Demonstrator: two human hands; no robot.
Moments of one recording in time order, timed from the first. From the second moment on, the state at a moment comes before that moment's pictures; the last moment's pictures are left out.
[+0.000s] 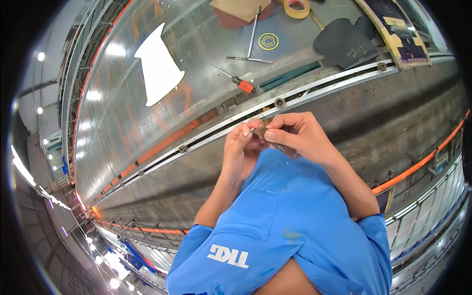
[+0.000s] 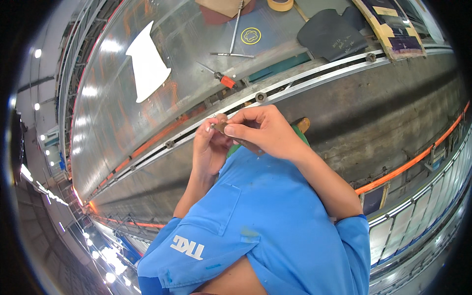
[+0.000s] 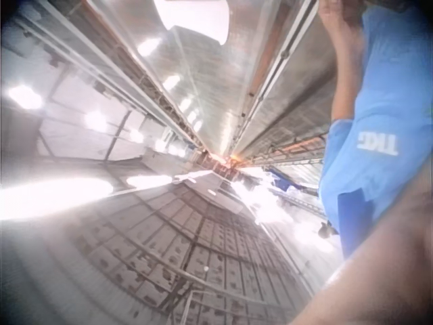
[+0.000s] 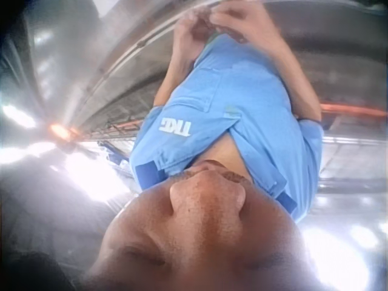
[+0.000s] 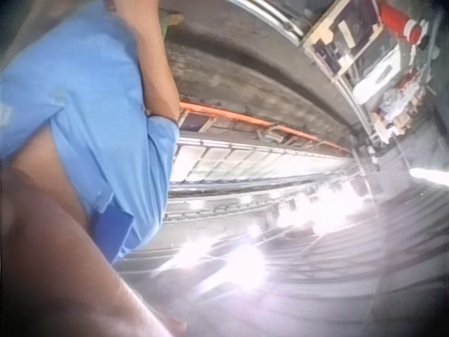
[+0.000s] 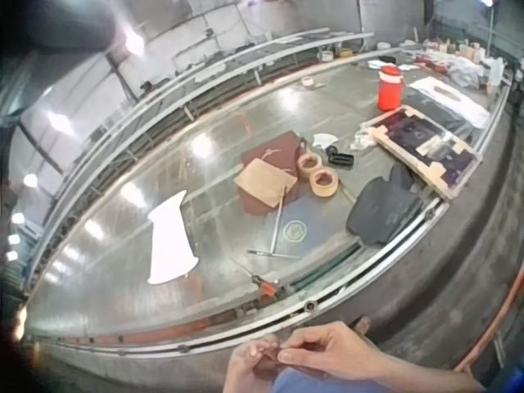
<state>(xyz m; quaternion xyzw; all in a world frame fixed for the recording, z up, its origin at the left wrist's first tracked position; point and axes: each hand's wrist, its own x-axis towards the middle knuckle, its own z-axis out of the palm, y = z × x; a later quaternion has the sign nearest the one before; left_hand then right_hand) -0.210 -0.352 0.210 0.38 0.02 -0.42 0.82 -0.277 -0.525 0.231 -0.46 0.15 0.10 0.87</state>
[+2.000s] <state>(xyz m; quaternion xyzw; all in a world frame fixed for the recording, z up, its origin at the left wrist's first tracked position) 0.003 -0.313 0.235 0.09 0.12 -0.42 0.90 -0.066 -0.452 0.268 -0.78 0.06 -0.18 0.60</state>
